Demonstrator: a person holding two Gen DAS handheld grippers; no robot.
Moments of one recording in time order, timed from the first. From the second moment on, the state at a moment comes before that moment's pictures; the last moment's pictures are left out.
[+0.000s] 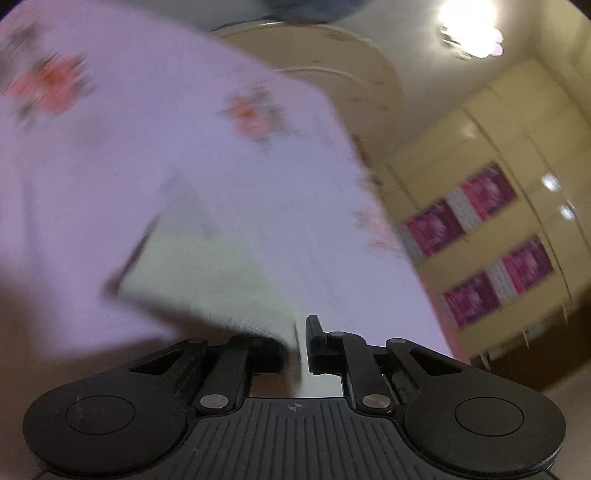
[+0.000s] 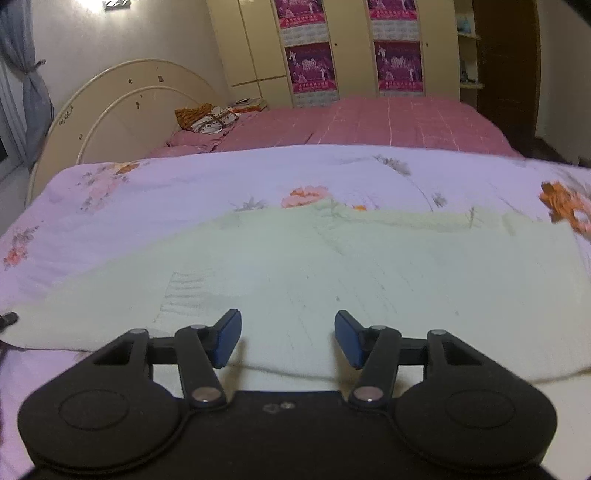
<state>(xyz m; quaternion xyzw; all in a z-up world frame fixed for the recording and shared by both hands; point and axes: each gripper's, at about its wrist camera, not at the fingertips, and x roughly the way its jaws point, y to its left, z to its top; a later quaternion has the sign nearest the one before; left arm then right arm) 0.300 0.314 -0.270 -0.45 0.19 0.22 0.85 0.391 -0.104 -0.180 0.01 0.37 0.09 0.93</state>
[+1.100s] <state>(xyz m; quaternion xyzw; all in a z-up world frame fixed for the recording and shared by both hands) 0.454 0.019 -0.203 -0.19 0.34 -0.08 0.92 0.343 -0.227 -0.174 0.13 0.36 0.08 0.92</state>
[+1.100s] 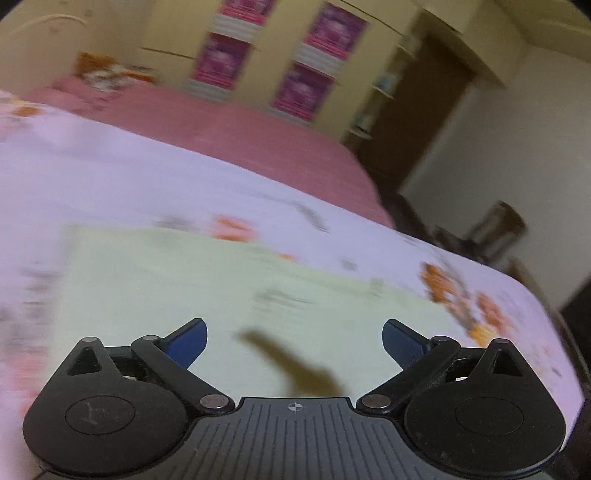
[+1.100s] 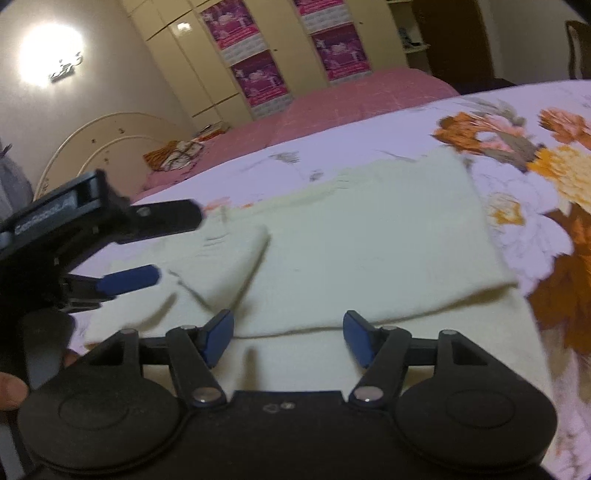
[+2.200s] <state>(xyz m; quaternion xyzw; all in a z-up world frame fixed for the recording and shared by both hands) 0.419 0.079 -0.268 -0.11 0.32 0.12 0.93 0.367 -0.283 -0.180 0.20 0.34 -0.05 0.92</state>
